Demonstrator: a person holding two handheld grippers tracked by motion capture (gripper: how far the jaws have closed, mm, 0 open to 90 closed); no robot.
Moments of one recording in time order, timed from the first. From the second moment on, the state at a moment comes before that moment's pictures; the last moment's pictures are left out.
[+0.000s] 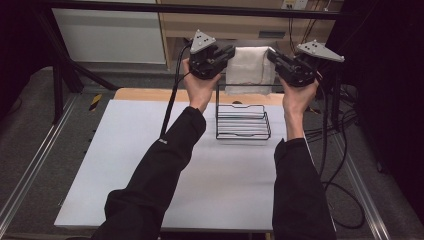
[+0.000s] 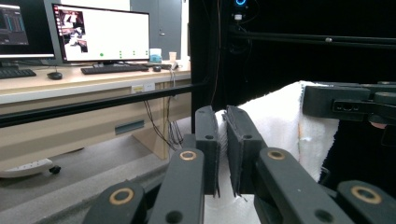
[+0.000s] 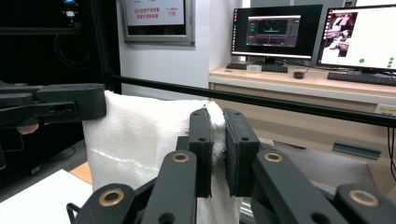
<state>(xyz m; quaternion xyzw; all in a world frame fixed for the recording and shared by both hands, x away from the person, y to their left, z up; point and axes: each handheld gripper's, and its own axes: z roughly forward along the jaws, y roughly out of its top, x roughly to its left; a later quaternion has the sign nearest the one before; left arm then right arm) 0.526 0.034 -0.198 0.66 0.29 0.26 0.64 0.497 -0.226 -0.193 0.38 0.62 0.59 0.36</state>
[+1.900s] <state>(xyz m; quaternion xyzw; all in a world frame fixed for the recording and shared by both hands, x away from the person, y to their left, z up) 0.483 0.039 -0.228 0.71 0.26 0.21 0.62 0.448 -0.234 -0.228 0.36 0.65 0.57 0.34</state>
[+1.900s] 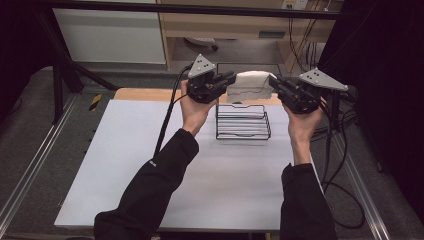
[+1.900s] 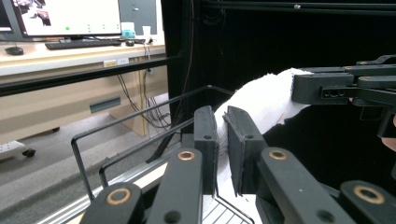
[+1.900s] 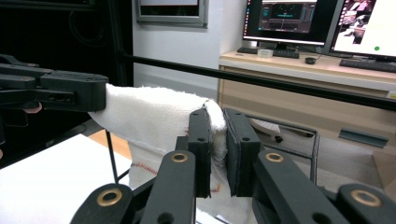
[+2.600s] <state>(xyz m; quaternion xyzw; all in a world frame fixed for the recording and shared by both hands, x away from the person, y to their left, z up) 0.466 0.042 -0.242 0.73 0.25 0.19 0.60 0.430 -0.239 -0.246 0.35 0.67 0.56 0.32</state>
